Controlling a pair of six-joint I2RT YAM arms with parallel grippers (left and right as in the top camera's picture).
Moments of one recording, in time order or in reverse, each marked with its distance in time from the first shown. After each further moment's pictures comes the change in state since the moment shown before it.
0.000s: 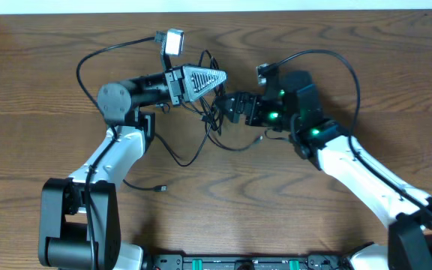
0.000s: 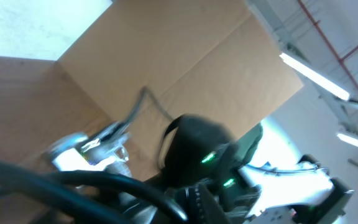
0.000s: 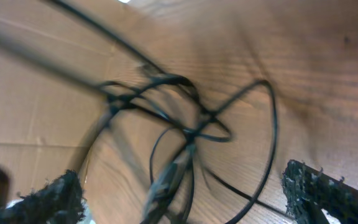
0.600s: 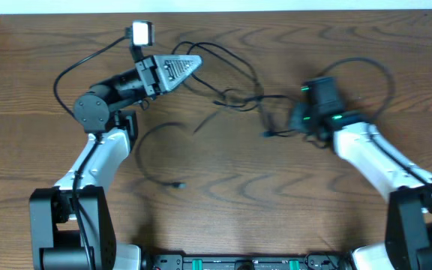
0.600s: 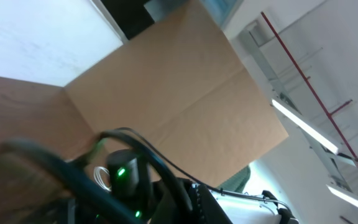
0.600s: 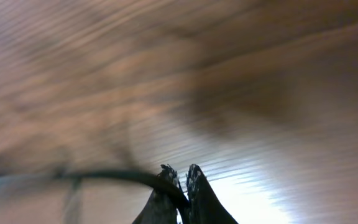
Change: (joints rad) left arm 0.130 -0.035 0.000 0.088 -0.063 -0.259; right arm -0.259 0.067 0.002 -0.465 0.553 -0.201
